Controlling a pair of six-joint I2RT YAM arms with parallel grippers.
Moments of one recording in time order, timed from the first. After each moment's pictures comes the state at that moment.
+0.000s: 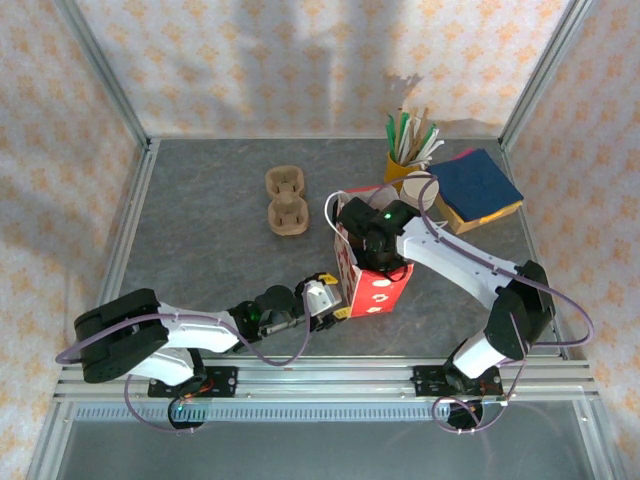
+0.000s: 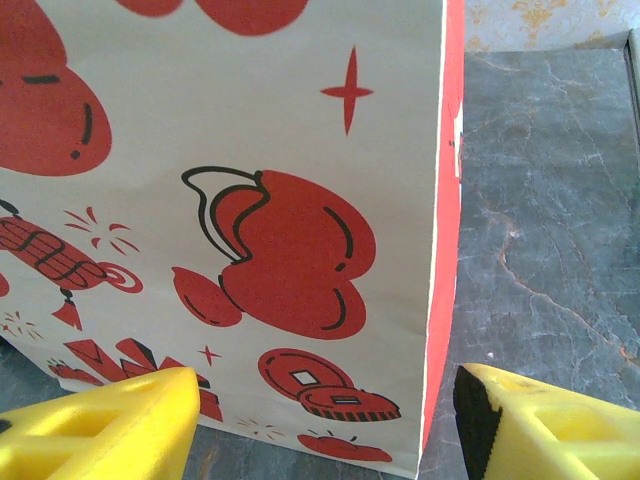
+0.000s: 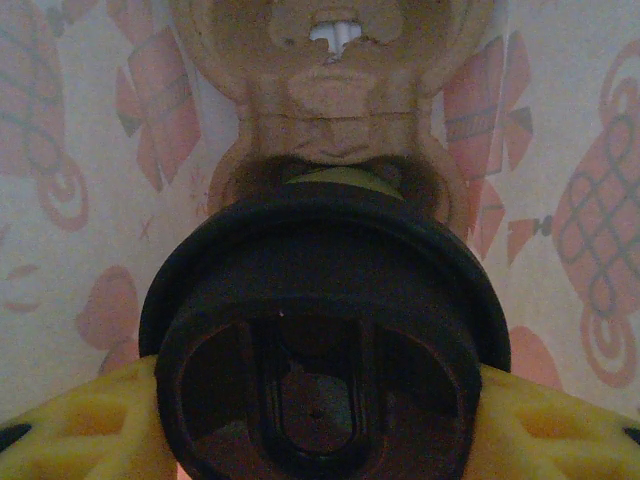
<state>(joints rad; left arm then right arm) -1.04 1.37 0.33 0.76 -0.03 0.17 0.77 1.55 1.33 -1.26 0.02 0.67</state>
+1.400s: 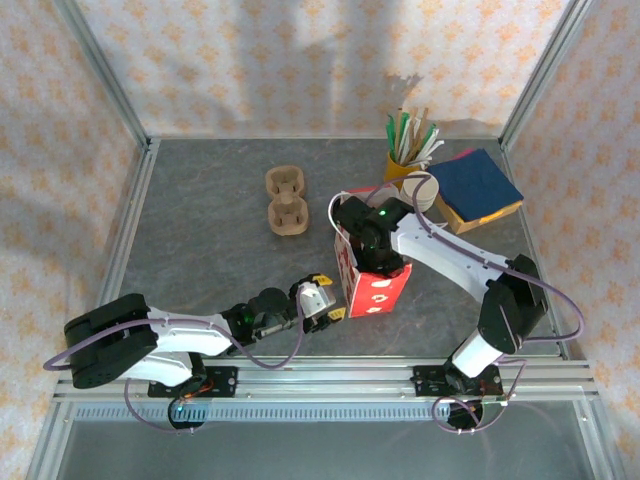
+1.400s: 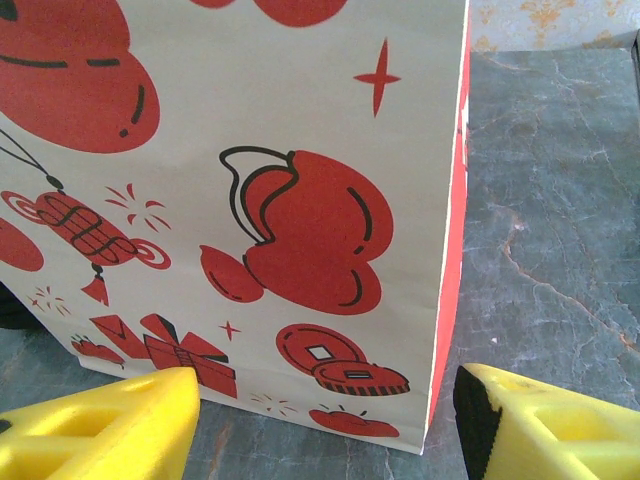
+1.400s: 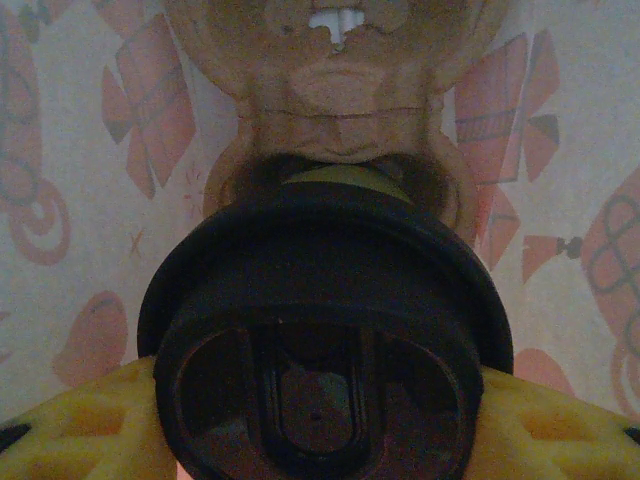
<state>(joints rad) -1.04 1.31 0.29 0.75 -0.05 0.17 0.76 1.60 1.35 -1.27 0.00 0.63</state>
